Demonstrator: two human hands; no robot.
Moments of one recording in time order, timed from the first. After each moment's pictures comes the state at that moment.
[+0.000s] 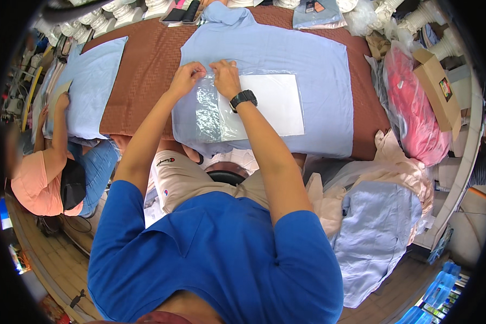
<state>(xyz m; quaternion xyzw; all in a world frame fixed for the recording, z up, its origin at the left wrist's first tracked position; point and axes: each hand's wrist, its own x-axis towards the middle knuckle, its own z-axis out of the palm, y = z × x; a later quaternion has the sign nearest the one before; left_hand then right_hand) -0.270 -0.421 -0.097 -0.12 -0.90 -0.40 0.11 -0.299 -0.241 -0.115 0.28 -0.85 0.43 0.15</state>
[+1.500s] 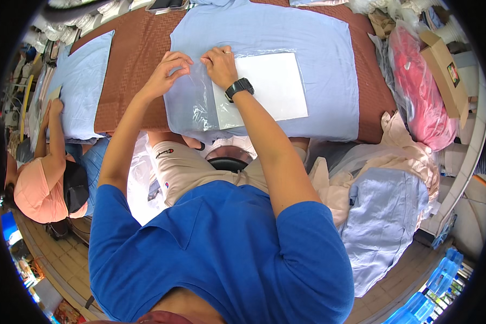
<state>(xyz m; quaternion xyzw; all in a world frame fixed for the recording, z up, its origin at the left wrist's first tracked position) -0.237 -0.447 -0.060 -0.30 -0.88 -0.36 0.07 -0.289 -0.242 -0.126 0.26 -0.84 0.43 0.18</state>
